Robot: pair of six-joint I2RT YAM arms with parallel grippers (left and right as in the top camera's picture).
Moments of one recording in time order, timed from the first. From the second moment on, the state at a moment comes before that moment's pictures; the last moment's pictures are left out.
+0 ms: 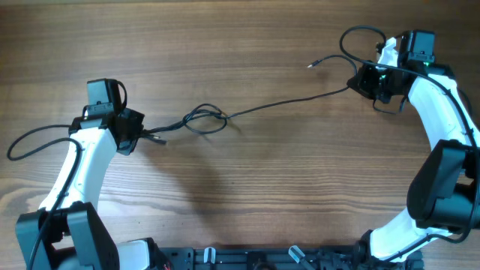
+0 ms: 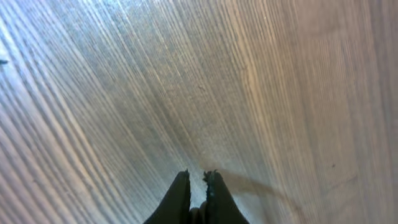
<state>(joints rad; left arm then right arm) 0.16 1.51 0.92 -0.62 -0.05 -1.04 -0.18 1.83 1.33 -0.67 -0.44 0.26</state>
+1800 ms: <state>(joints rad) 0.11 1.51 0.91 -0.33 0.53 -0.40 0.62 2.05 1.33 -0.74 -0.73 -0.11</state>
